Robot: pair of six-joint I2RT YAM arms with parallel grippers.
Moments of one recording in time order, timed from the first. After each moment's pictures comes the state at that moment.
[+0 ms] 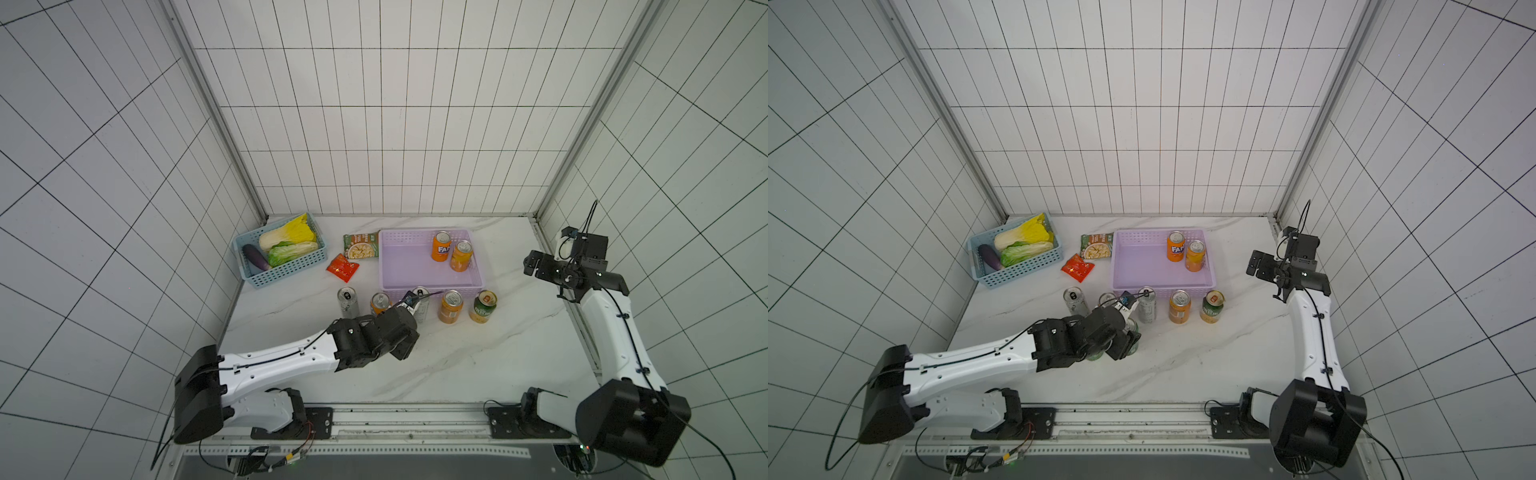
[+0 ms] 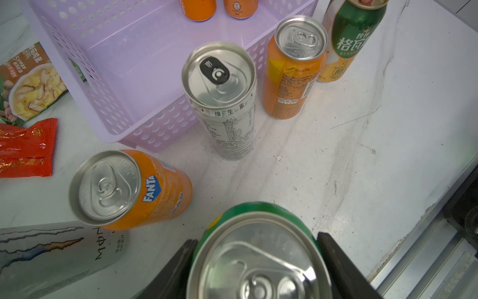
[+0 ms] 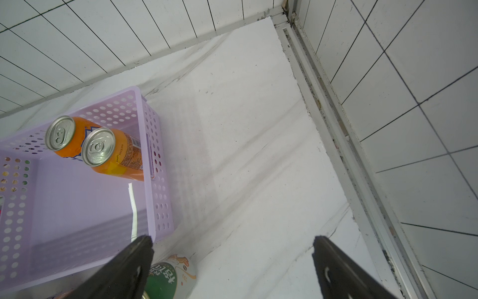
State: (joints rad) left arm -1.14 1.26 0.91 -0.52 -0.29 -0.38; right arm -0.16 1.22 1.11 -0.66 -0.14 0.09
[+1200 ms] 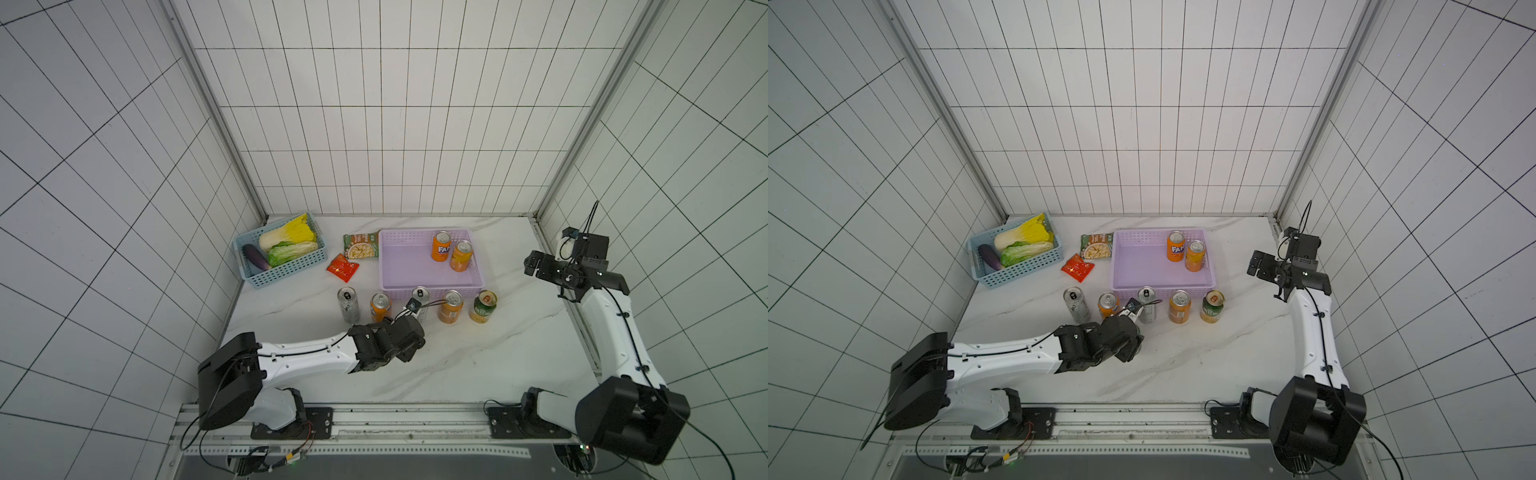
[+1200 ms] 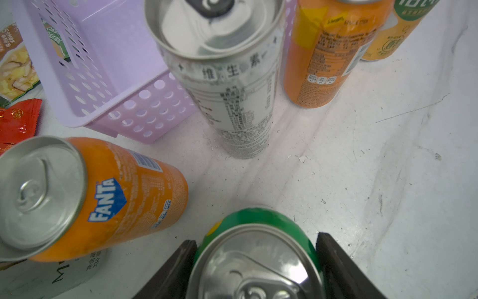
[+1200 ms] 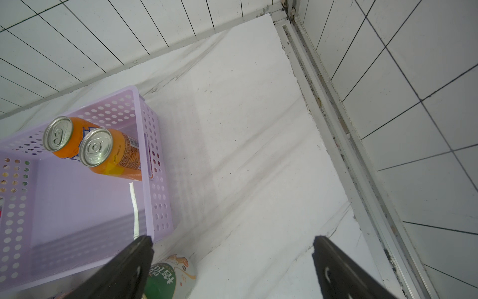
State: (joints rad) left arm -1.14 1.40 0.83 -0.34 -0.37 -0.40; right arm -0.17 1.23 1.11 -0.66 -0.15 0.09
